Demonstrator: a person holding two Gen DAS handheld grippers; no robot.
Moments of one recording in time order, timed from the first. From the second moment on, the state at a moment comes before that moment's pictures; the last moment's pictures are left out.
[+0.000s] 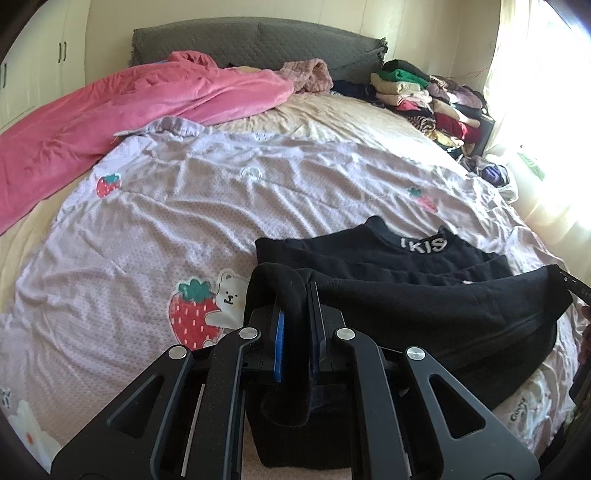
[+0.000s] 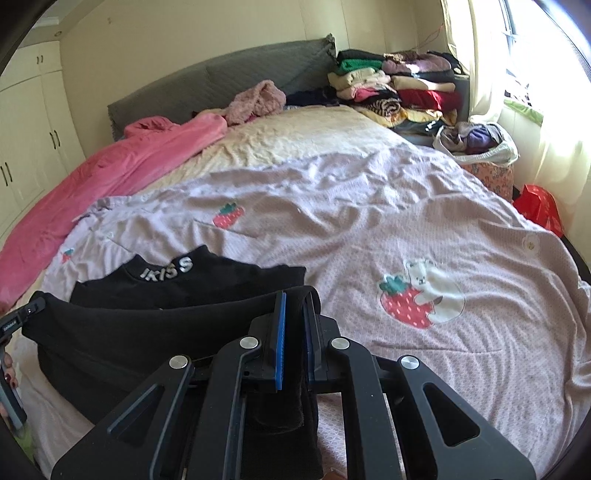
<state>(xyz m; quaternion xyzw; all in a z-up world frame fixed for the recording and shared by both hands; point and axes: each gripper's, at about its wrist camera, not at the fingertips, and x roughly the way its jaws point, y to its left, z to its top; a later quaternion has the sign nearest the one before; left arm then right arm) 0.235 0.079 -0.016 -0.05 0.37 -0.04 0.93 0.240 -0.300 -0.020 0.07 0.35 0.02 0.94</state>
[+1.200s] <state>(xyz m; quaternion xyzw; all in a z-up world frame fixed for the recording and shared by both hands) 0.173 -0.020 -0.056 0.07 0.39 -0.12 0.91 0.185 -0.194 -0.060 -0.06 0.42 0.12 0.90</state>
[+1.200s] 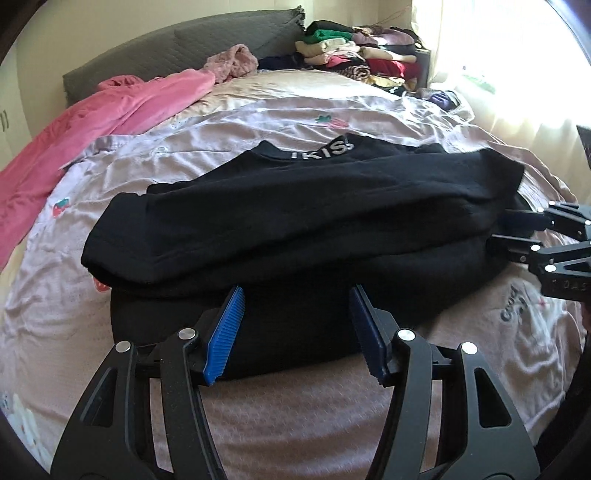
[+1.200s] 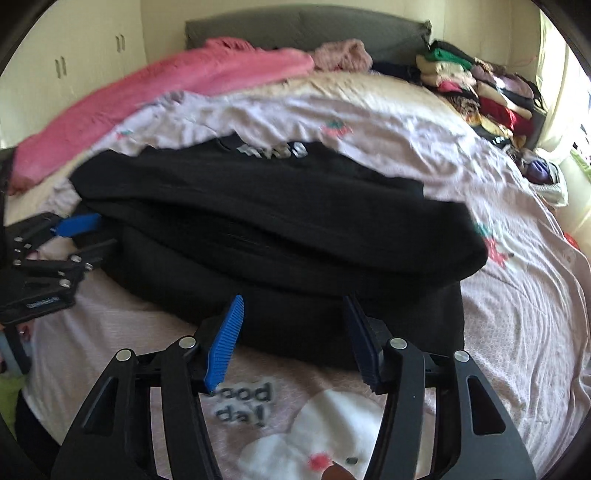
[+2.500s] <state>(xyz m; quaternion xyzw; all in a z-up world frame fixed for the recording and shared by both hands) 0.301 0.095 -0.052 -0.06 0.43 -0.01 0.90 0.298 -0.297 -0.033 0.02 0.38 0.02 0.92</state>
